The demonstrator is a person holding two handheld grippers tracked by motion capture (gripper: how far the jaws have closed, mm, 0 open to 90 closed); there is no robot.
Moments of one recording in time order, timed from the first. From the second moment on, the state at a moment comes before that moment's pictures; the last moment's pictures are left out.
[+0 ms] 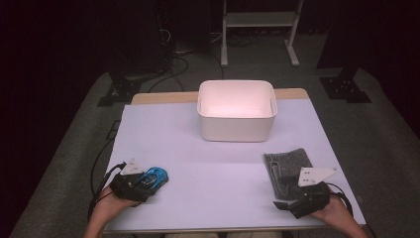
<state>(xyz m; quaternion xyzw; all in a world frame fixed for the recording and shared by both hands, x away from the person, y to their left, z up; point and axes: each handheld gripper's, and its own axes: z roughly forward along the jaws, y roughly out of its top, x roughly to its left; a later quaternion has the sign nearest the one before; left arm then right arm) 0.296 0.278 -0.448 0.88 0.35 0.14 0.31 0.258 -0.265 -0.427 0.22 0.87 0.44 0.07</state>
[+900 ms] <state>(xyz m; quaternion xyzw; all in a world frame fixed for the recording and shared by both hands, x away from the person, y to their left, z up) 0.294 0.279 -0.440 0.88 0.33 0.13 0.32 0.257 -0.264 -0.423 0.22 0.86 0.45 0.08</state>
